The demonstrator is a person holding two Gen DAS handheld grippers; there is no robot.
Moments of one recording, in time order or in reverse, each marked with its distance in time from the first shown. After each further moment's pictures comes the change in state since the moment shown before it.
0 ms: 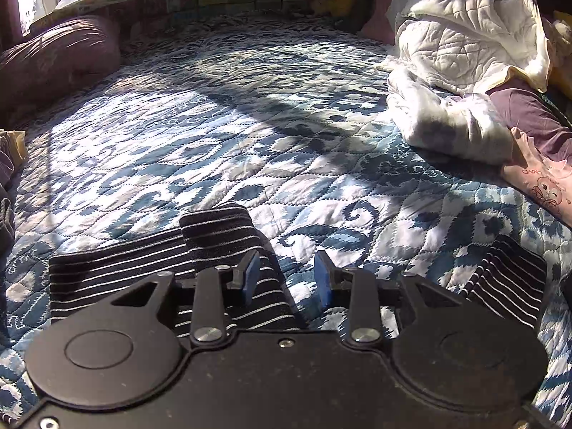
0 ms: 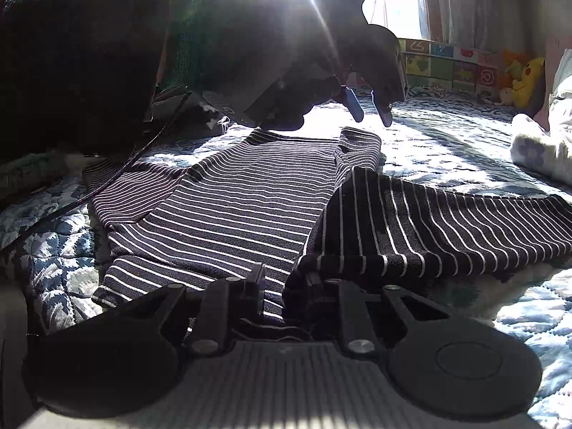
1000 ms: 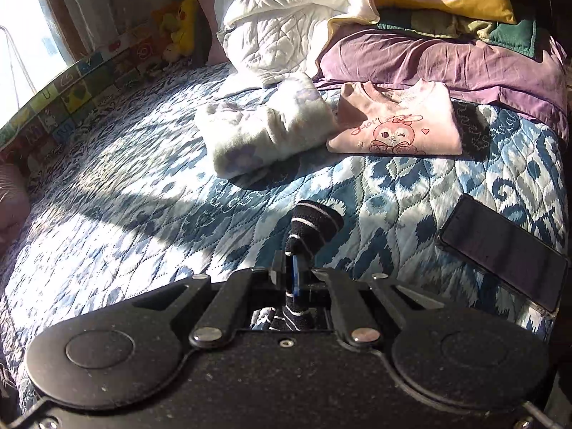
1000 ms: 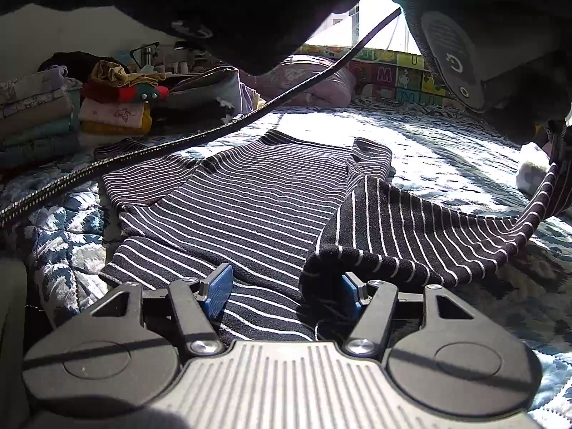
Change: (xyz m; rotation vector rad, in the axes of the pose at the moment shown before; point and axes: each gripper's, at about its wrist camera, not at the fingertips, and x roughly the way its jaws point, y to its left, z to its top) left arm -0.036 -0.162 0.012 0.414 -0.099 -0.071; right arm -0.007 0.006 -0.004 -0.079 -0.006 0.004
